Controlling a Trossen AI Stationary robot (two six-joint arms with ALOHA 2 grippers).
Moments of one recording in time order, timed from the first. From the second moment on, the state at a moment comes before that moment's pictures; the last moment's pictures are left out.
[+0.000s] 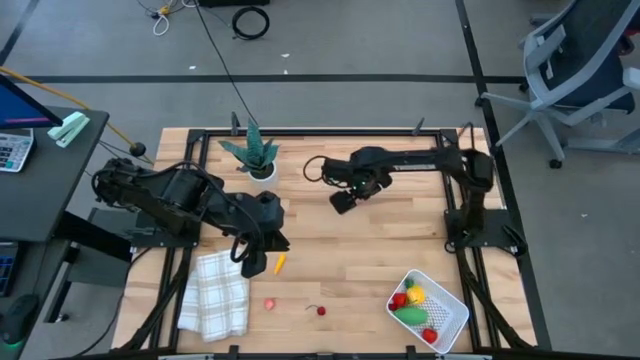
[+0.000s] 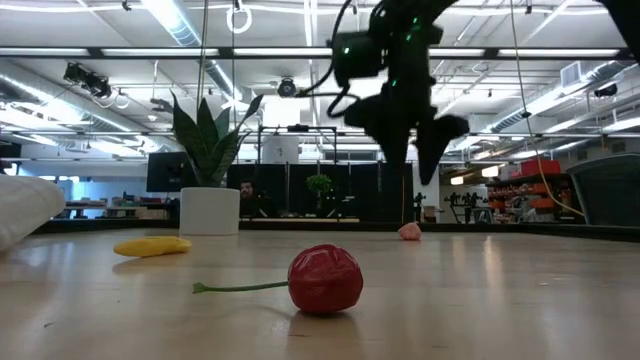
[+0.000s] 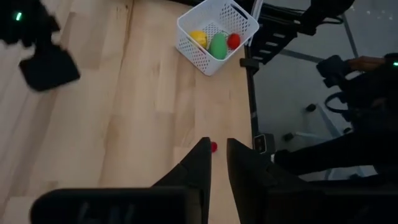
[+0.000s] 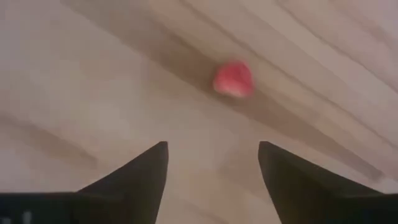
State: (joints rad) left arm -0.35 1.49 1.81 -1.04 -0.06 -0.46; right arm -0.21 1.91 1.50 -1.14 0.00 0.82
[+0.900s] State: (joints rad) left arm -0.35 1.49 1.81 -1.05 -0.06 -0.32; right arm -0.23 2.04 1.50 -1.05 0.15 0.89
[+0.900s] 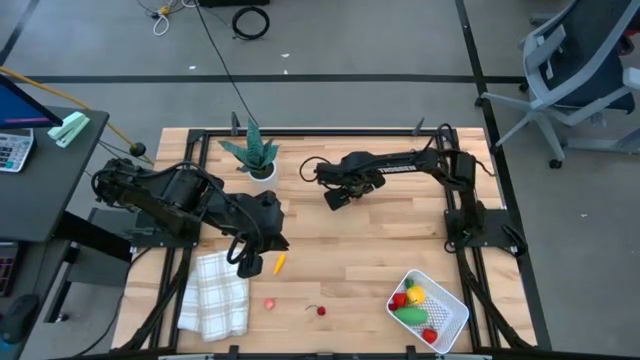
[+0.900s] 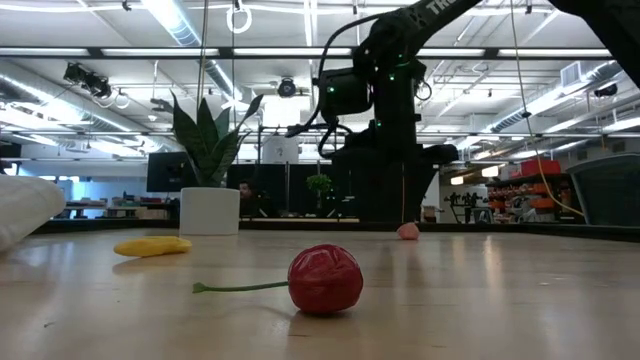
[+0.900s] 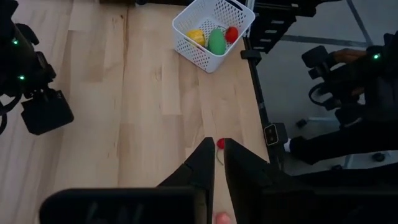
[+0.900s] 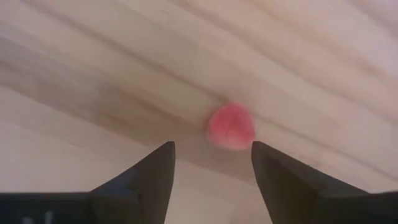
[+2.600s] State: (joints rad) left arm -0.35 1.49 1.81 -1.04 -0.06 -0.35; right arm -0.25 2.05 1.40 -0.91 0.18 0.91
